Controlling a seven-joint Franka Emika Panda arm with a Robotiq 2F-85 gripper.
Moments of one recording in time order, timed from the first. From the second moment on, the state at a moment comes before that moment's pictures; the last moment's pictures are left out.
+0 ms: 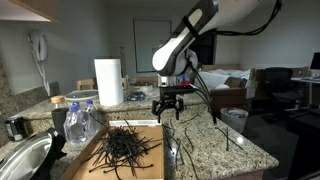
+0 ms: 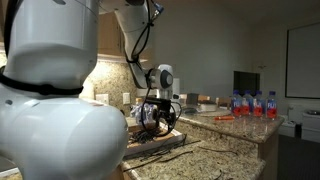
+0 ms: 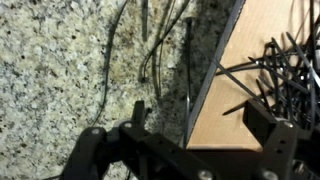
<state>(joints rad) 0.19 0.10 0.08 -2.24 0.05 2.29 0.38</state>
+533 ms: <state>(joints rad) 0.17 0.14 0.05 -2.36 0.05 2.41 0.47</state>
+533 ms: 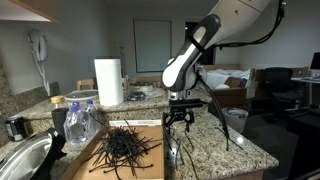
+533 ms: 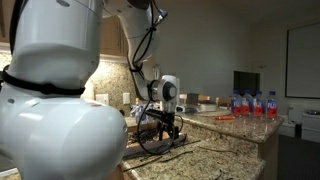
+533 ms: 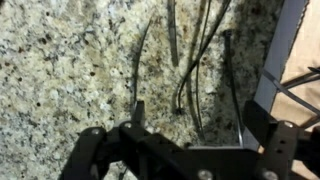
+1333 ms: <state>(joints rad) 0.17 0.24 0.08 -2.37 0.13 2.51 0.47</state>
